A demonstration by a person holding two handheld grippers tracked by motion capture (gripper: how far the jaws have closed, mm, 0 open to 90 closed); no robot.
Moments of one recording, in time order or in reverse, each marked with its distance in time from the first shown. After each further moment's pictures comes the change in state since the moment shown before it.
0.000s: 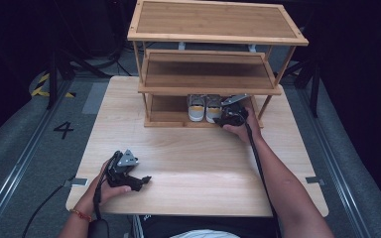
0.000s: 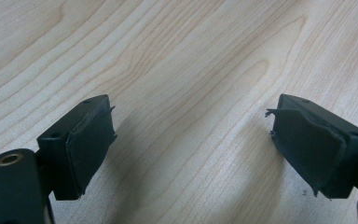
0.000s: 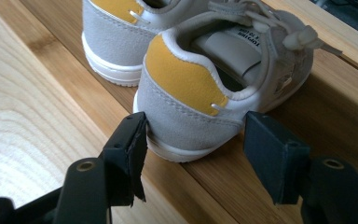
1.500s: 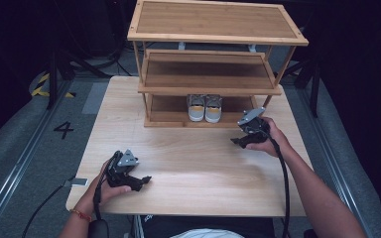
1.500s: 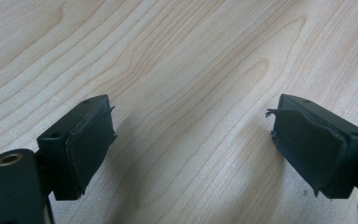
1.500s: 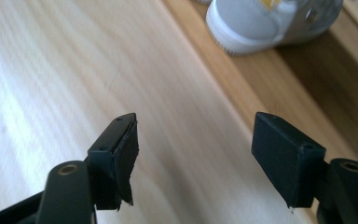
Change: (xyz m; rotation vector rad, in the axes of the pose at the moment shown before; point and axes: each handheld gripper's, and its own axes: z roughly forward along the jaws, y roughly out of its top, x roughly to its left) left arm 0.000 0.000 0.000 -0.003 0.001 0.001; right arm 0.026 -0.036 -0.093 0.150 0.081 -0.211
